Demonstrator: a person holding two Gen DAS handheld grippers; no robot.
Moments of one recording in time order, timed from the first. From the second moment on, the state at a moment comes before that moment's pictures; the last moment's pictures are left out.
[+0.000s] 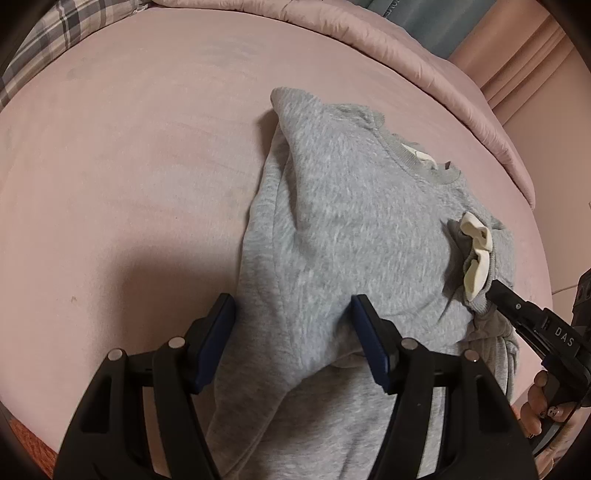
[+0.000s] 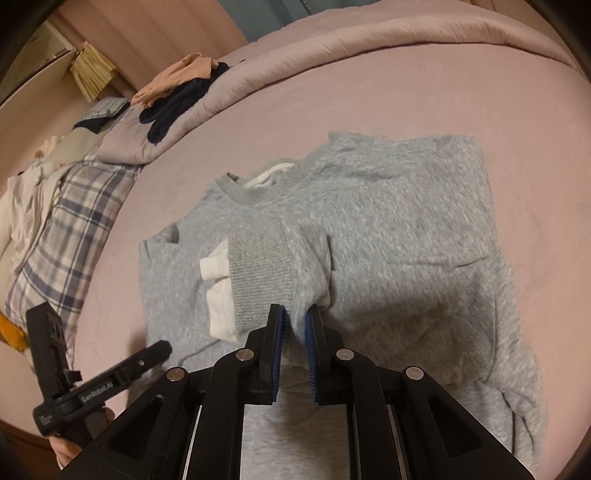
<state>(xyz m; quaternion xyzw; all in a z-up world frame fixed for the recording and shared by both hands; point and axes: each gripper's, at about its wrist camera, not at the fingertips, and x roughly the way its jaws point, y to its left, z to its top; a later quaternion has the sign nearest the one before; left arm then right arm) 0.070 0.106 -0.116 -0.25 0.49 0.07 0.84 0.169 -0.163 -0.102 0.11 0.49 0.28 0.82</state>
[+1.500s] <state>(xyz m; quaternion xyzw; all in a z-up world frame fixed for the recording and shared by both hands) 0.046 0.104 -0.112 -0.24 0.49 0.07 0.84 0.160 -0.103 -0.077 -0.07 0.41 0.23 0.88</state>
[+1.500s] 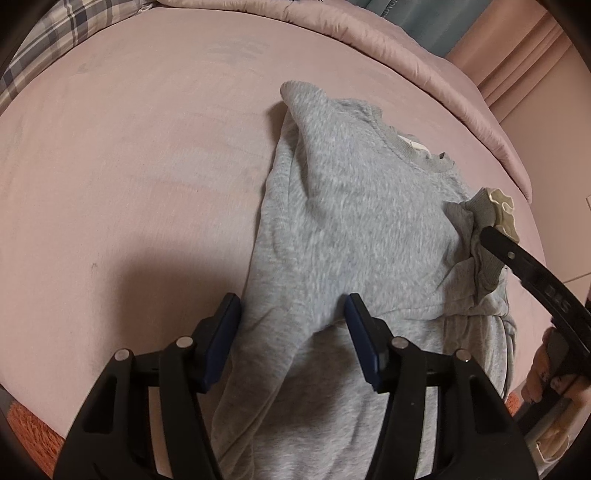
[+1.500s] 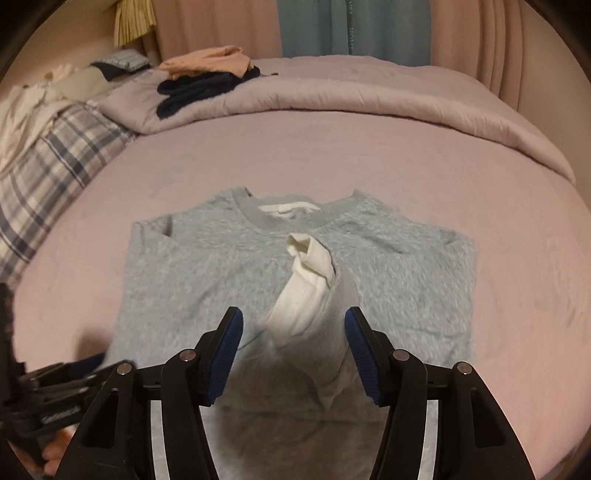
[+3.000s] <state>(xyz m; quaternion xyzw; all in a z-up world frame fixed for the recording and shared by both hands) 0.080 0.076 -0.095 -0.21 0.49 0.04 0.85 0.193 -0.214 -0.099 0.09 0.46 0.17 0.86</state>
